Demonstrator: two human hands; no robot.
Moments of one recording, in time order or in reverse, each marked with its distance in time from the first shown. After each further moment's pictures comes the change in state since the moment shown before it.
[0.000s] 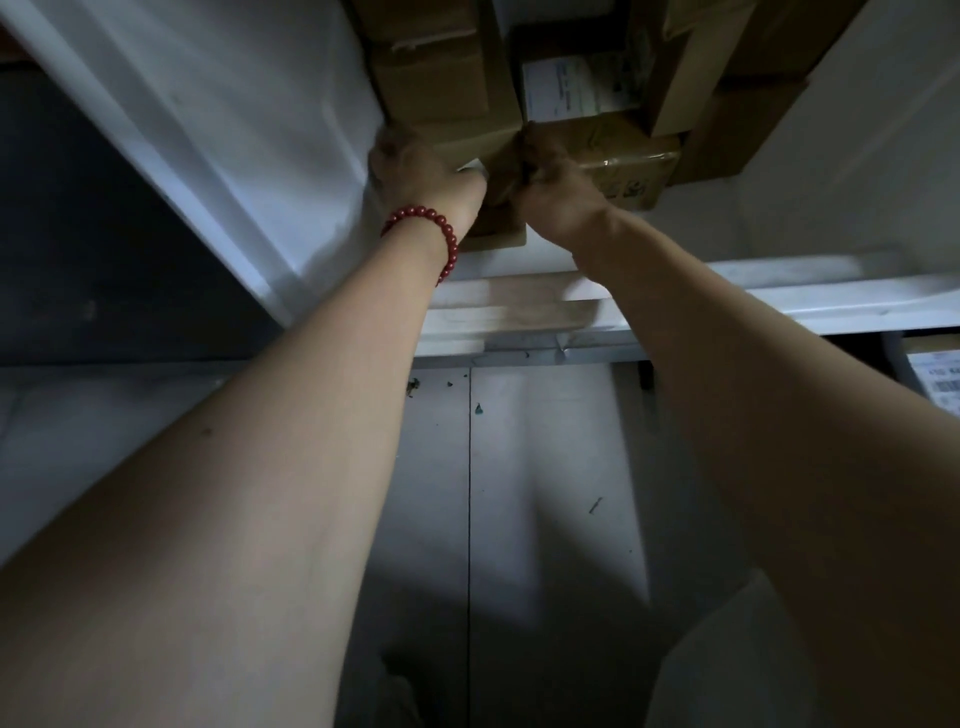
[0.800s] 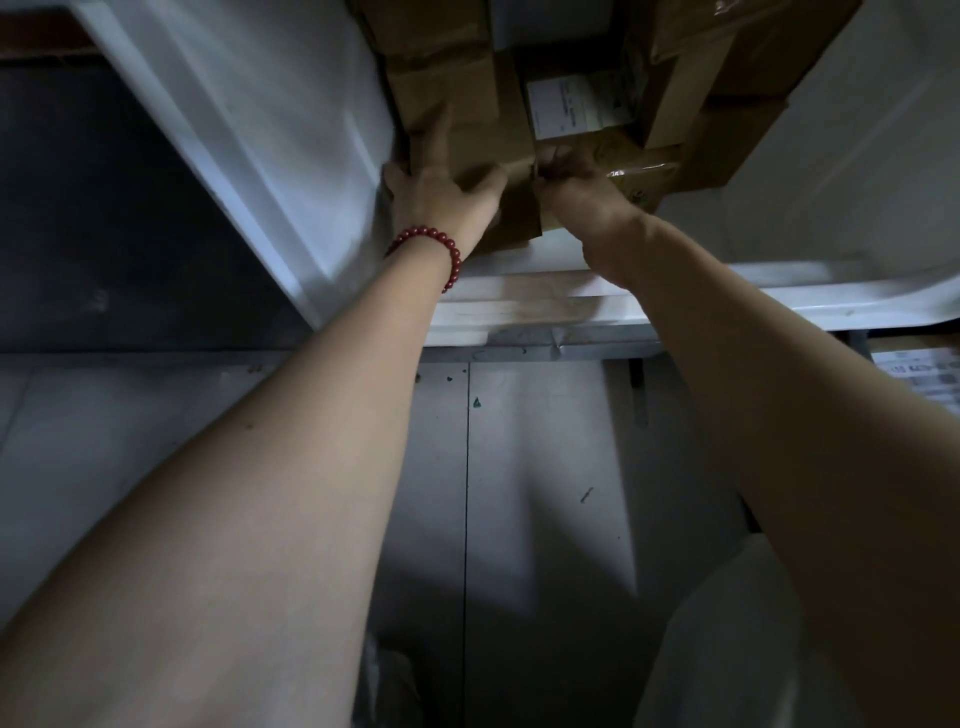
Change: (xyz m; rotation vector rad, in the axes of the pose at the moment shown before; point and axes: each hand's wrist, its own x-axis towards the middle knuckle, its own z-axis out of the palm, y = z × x) left_hand -0.019 -0.006 -0.007 -0.066 -0.109 0.076; right_hand -0.022 -0.001 -0.017 0.303 0.067 0.038
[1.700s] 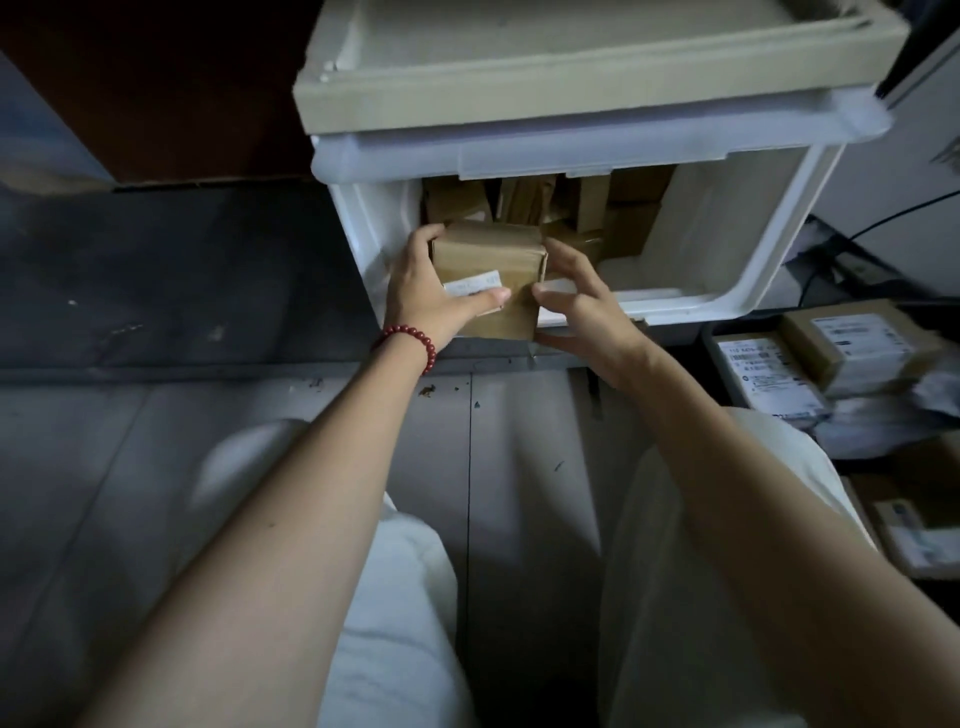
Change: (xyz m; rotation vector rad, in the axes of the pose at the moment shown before) left_hand -0.160 0.015 -0.080 -0.113 0.062 0.235; right_hand -0.213 -0.038 -0.031 0.301 -0.107 -0.100
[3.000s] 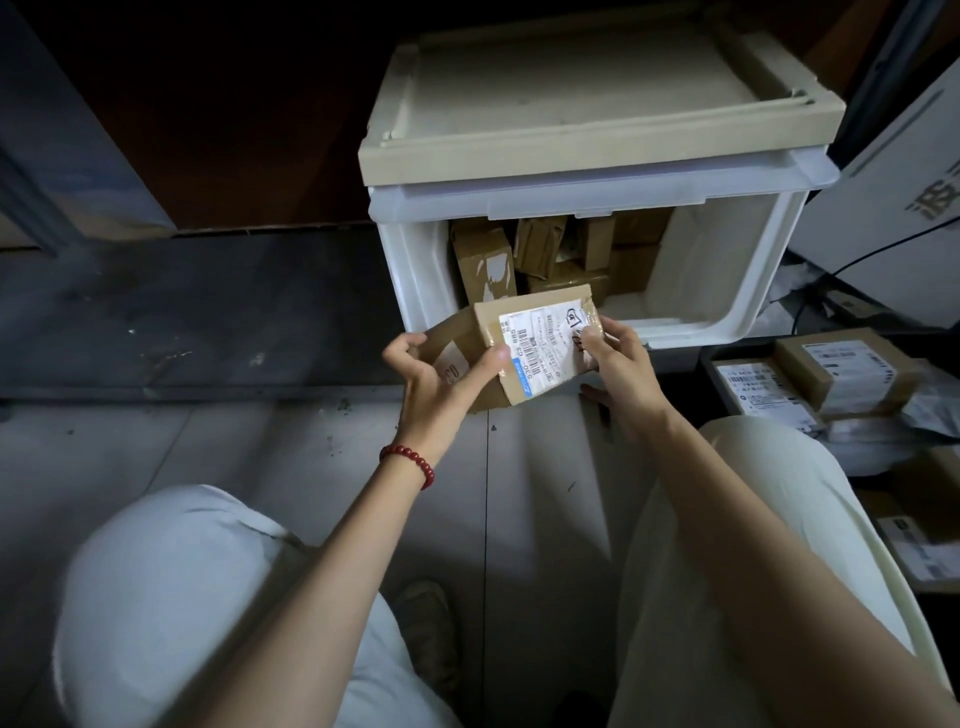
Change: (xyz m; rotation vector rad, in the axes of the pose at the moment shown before) left_hand -0.101 -0.005 -0.022 -0.494 0.024 -0.087; right_hand -0.037 0.027 -0.004 0.021 0.273 0.051
